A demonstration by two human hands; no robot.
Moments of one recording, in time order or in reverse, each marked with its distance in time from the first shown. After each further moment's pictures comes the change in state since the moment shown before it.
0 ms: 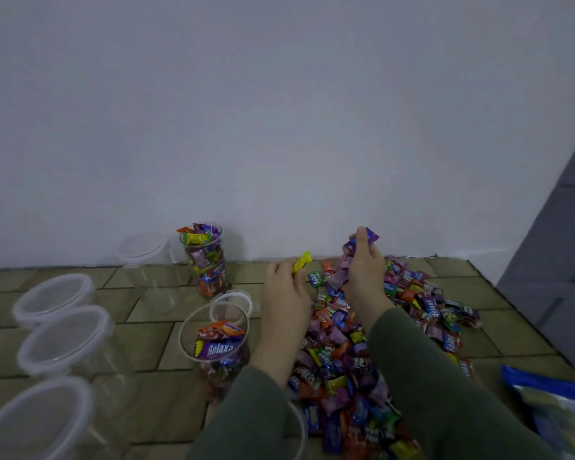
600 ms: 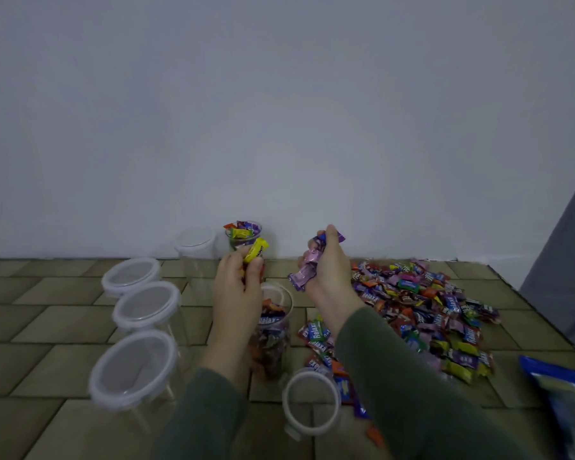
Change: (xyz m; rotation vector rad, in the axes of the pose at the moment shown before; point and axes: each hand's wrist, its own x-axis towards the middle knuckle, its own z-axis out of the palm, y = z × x) left_hand -0.024 -0.038 -0.128 -0.108 0.269 0.139; right_hand -0.115 -0.001 0.078 0.321 -0.202 0.311
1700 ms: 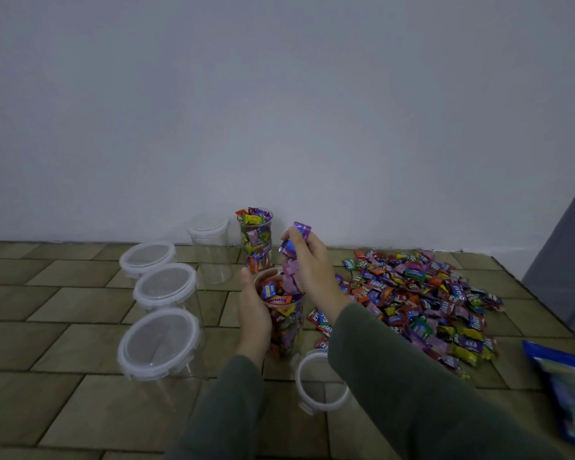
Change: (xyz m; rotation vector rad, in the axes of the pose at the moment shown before) left_hand -0.036 -0.040 0.020 -0.702 -0.065 -0.863; right_hand -0.025 0.038 -0.007 -0.798 -0.372 -0.363
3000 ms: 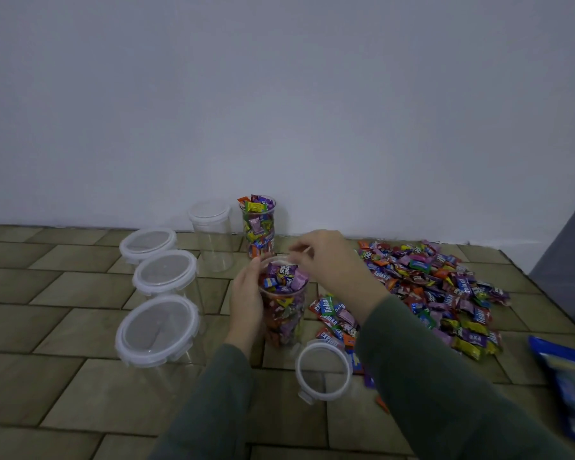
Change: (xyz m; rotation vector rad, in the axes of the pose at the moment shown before) left_hand 0.006 0.009 -0.014 0.123 -0.049 0.168; right_hand -0.005 -0.033 -0.026 -0.986 -0.254 -0.091
